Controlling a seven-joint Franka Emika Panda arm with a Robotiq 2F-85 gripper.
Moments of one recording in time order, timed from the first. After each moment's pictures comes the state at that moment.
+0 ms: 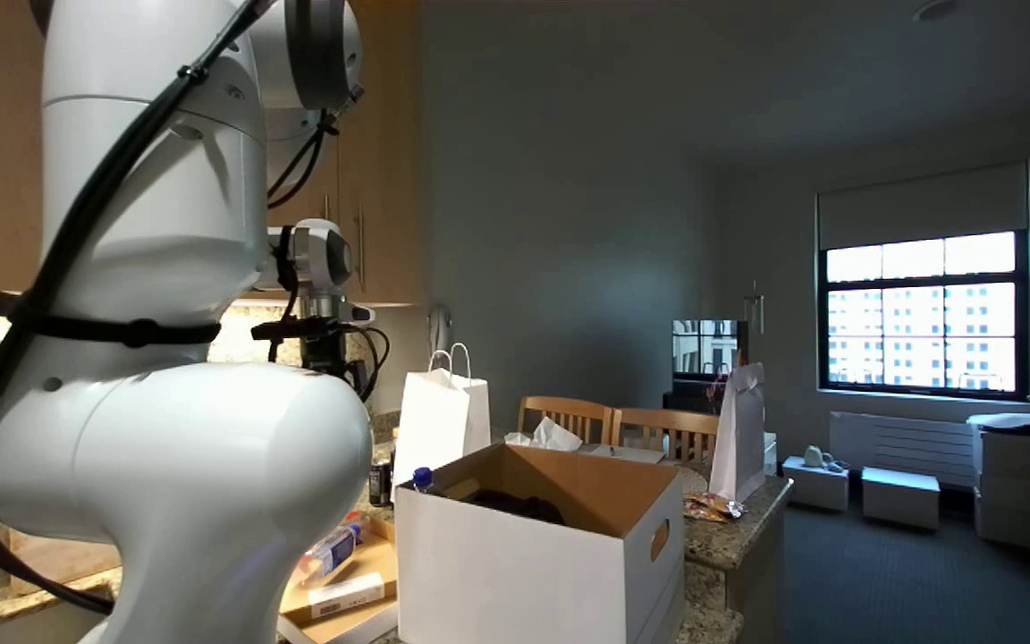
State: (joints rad) arm 0.43 0.00 0.46 -2.10 -0.05 2.05 0.47
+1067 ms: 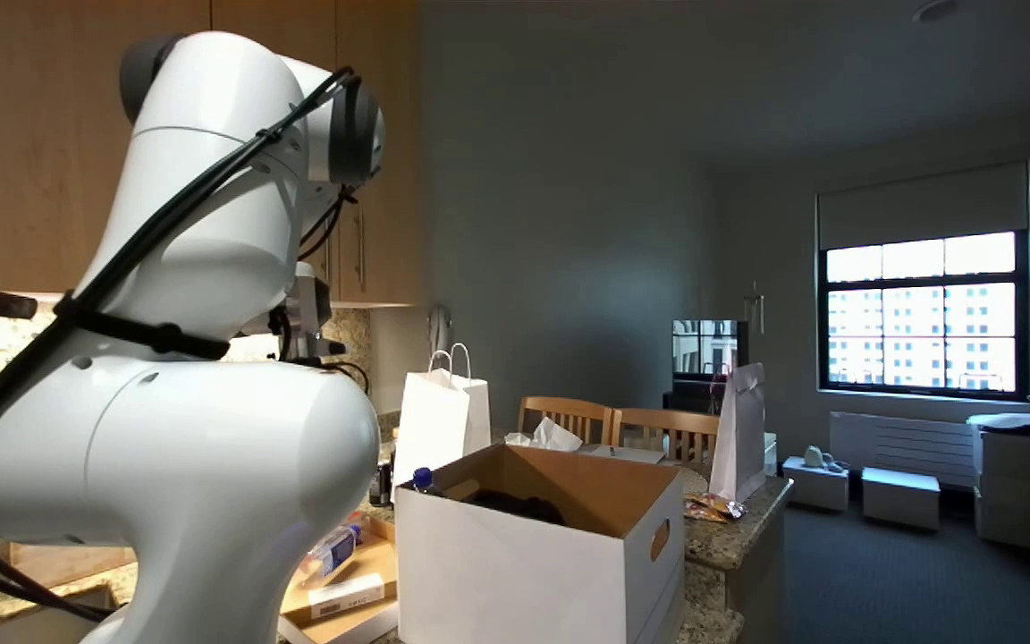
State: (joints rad) arm 0.57 0.26 0.42 -1.96 -0.23 2.19 0.54
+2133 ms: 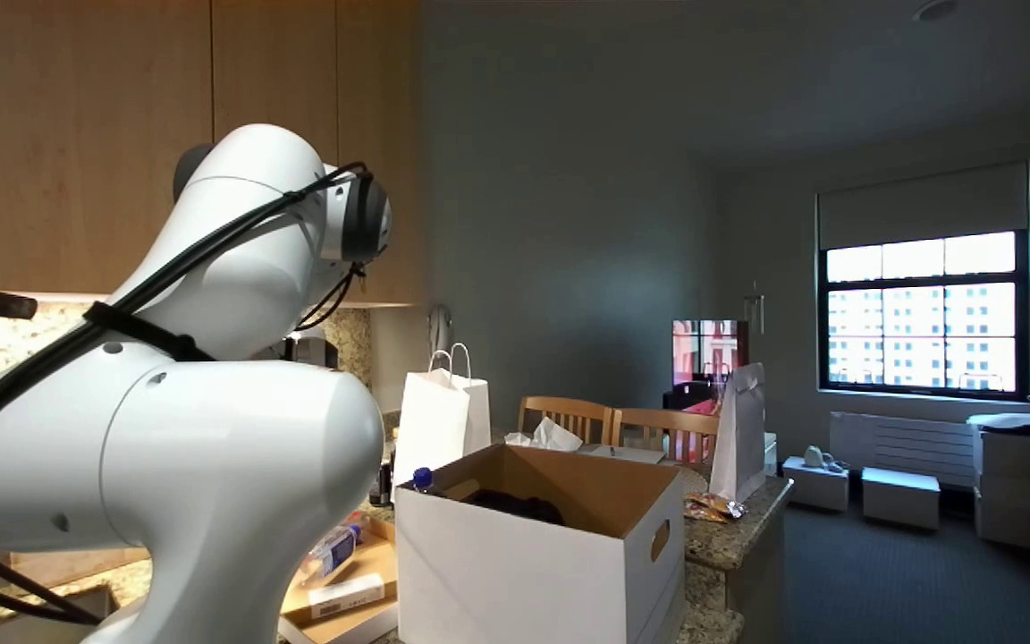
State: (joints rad) arm 0.71 0.58 0.27 -1.75 -0.23 2.19 0.58
